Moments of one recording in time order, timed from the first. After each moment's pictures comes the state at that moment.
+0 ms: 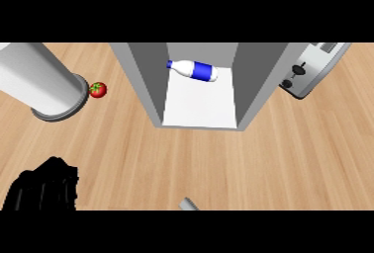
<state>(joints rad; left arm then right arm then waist) 0.23 0.53 -0.30 -1.80 0.70 0.14 -0.51 -0.34 -0.19 0.88 -2.30 0.20 -0.29 0.66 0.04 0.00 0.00</state>
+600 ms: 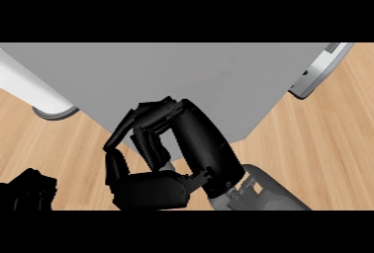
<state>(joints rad) 0.32 0.58 -0.22 -1.79 0.73 0.00 -0.56 -0.70 -0.01 0.57 -1.80 -0.08 -0.35 0.57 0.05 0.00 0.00</state>
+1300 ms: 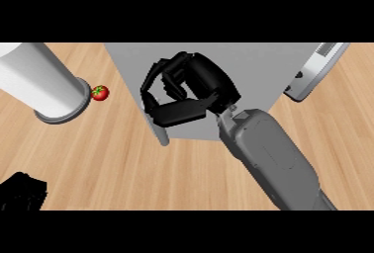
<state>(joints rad) 0.35 0.59 -0.16 -1.79 0.74 -0.06 -0.55 -0.82 -0.03 0.33 -1.35 -0.32 0.00 0.27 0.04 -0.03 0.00</state>
